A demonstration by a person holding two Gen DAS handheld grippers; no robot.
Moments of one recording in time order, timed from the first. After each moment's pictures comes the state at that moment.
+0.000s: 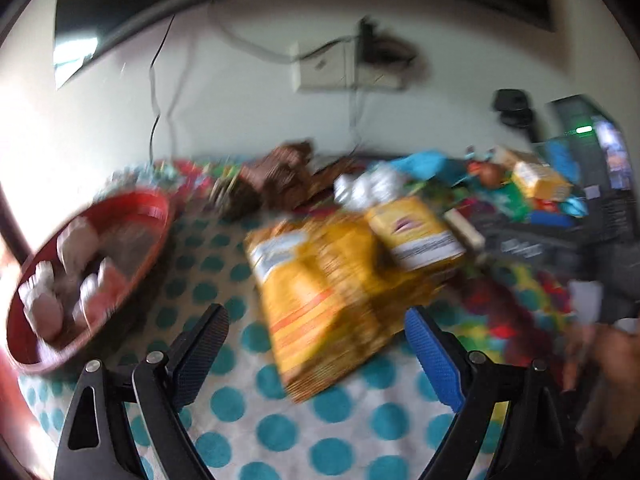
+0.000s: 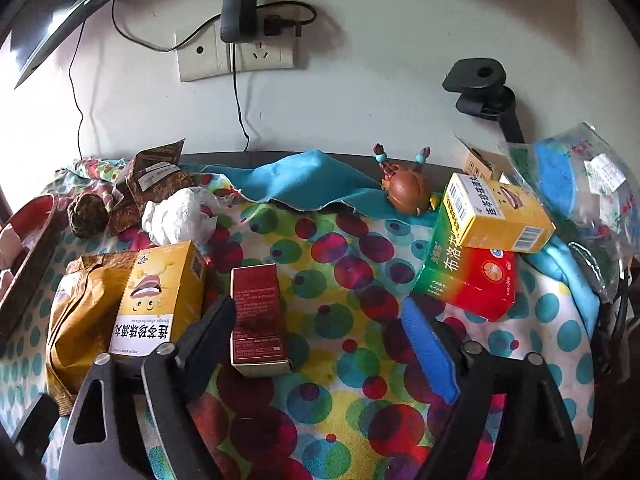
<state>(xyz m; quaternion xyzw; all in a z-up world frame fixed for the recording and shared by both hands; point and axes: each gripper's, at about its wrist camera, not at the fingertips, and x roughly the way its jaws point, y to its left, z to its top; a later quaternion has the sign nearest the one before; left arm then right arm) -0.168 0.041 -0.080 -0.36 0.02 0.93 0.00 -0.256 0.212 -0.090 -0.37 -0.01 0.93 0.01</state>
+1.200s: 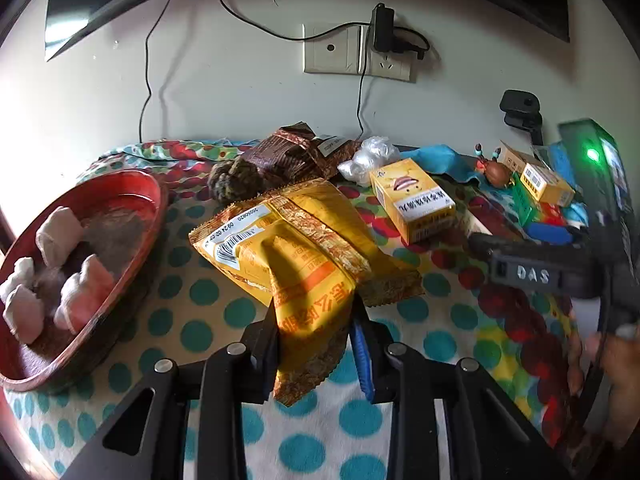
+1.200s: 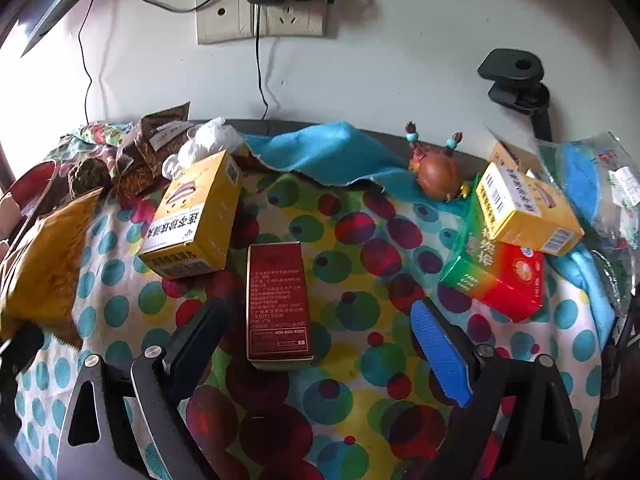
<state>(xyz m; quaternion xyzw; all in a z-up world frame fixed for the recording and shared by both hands) -0.179 0.016 -0.082 -0.37 0.01 0.93 0.04 -0.269 0.196 -0.110 -0.42 -0.04 0.91 -0.02</state>
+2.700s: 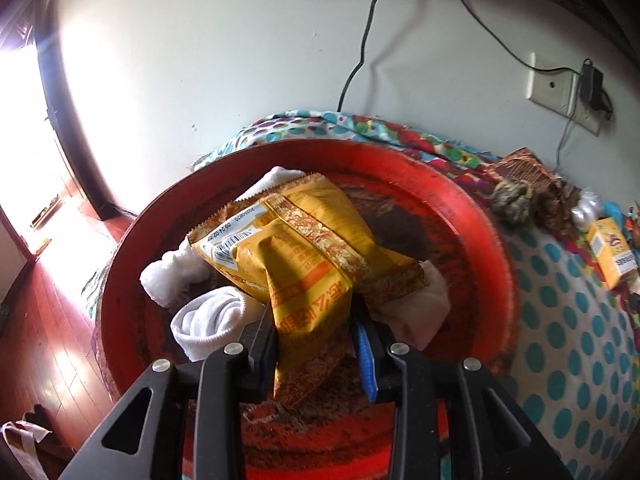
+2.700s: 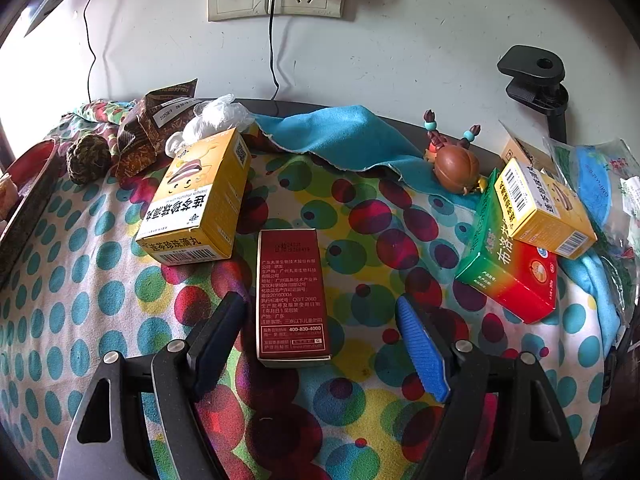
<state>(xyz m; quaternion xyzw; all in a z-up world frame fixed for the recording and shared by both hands) -0.188 -0.205 -0.077 -0.39 -0.02 0.91 -0.16 -0.276 0.184 -0.115 -0.44 -0.06 0.90 -0.03</state>
